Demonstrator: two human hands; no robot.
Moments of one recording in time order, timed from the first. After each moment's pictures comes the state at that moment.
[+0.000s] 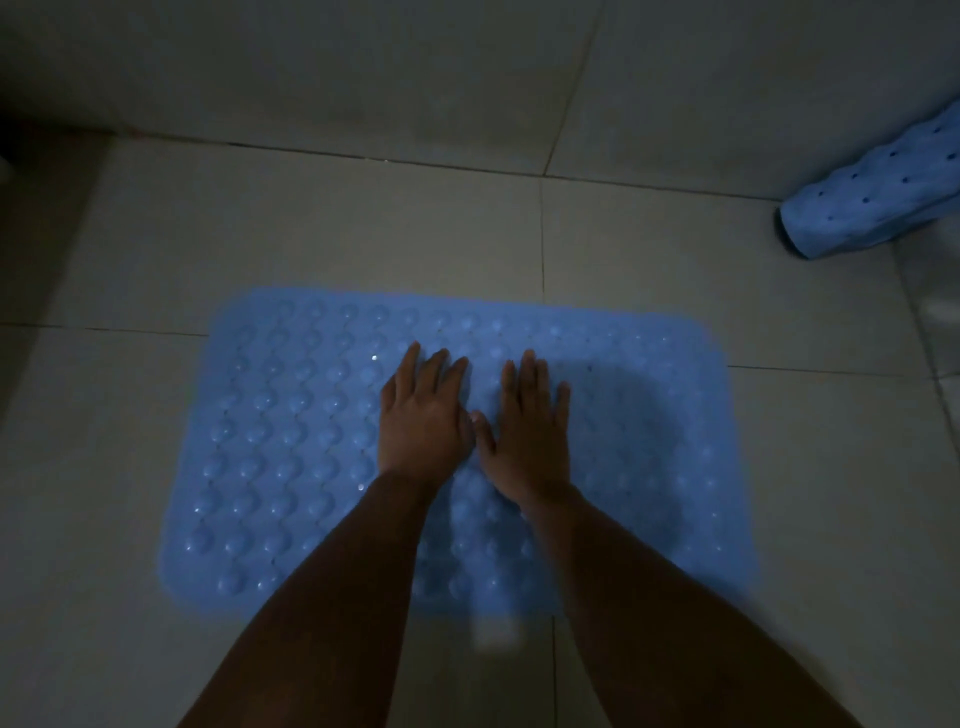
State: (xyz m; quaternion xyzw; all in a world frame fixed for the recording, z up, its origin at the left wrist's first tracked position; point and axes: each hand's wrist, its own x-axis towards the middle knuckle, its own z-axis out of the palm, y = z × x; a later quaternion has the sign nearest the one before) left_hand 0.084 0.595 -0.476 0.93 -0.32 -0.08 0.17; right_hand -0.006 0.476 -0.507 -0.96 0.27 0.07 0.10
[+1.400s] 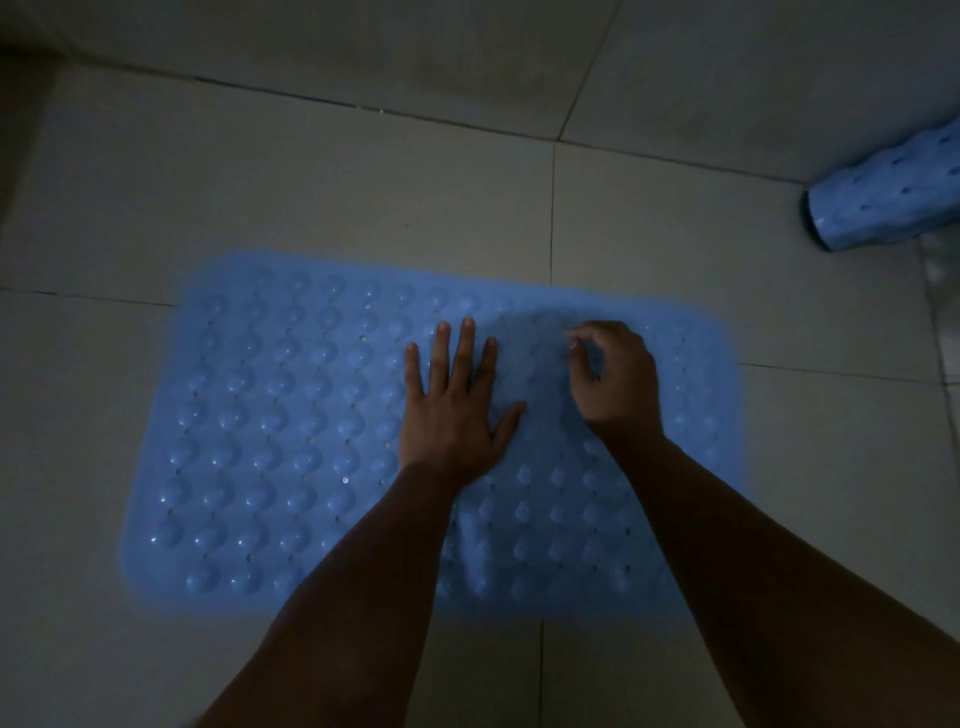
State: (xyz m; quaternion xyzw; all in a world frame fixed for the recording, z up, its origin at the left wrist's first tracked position) left_hand 0.071 0.566 -0.516 0.92 -0.38 -0.10 0.07; right_hand -0.001 0.374 -0.471 -0.92 0.27 -0.13 0.26
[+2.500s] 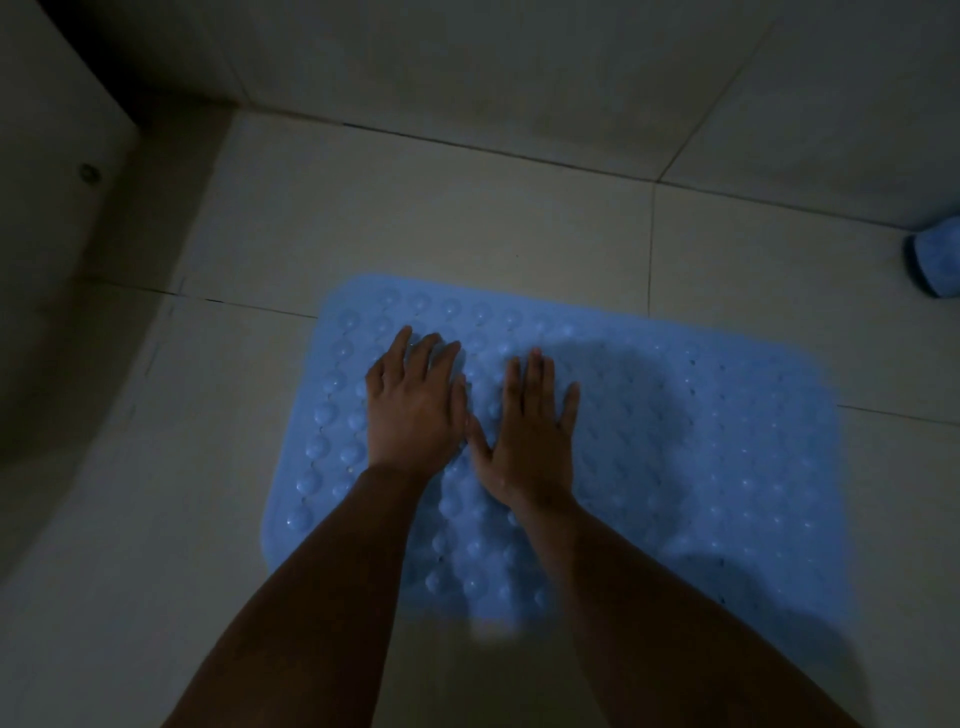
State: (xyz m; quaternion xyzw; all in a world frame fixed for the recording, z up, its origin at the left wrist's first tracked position) left_hand 0.150 0.692 -0.489 0.96 -0.25 -0.01 0.15; right_hand 0.058 0.568 -0.508 -0.97 0.22 0.08 0.09
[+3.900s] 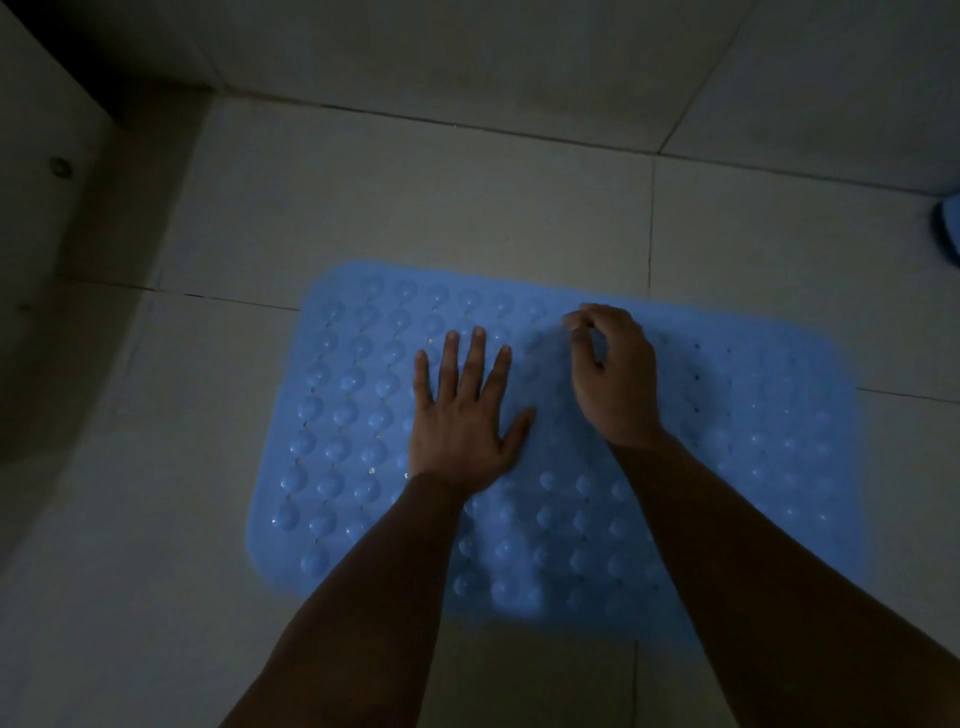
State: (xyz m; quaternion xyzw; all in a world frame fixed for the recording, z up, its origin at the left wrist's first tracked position) left_hand 0.112 0.647 -0.513 0.94 -0.34 -0.09 0.05; right_hand 0.077 0.458 -0.478 -0.89 0.25 -0.18 0.34
